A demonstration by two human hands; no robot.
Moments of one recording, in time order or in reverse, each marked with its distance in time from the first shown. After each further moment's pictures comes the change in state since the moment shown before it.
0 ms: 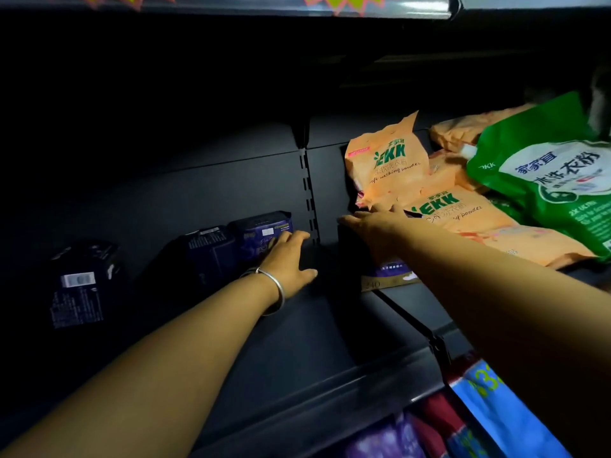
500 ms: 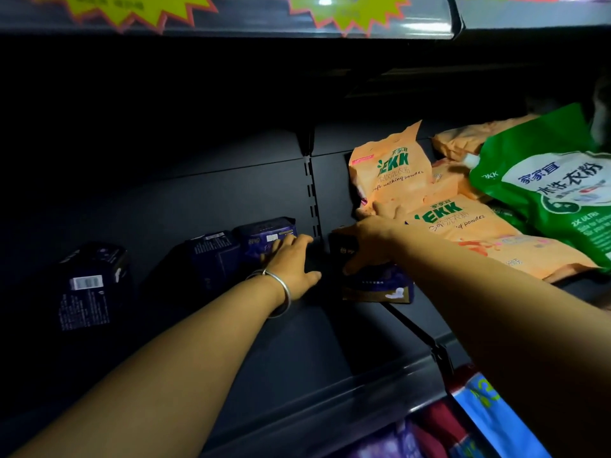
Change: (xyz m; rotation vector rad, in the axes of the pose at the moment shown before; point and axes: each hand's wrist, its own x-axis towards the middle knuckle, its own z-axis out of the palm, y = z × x) left_hand 0.002 0.003 -0.004 0.102 0.002 -0.044; right_hand -0.009 -0.011 -0.022 0.095 -0.023 0.021
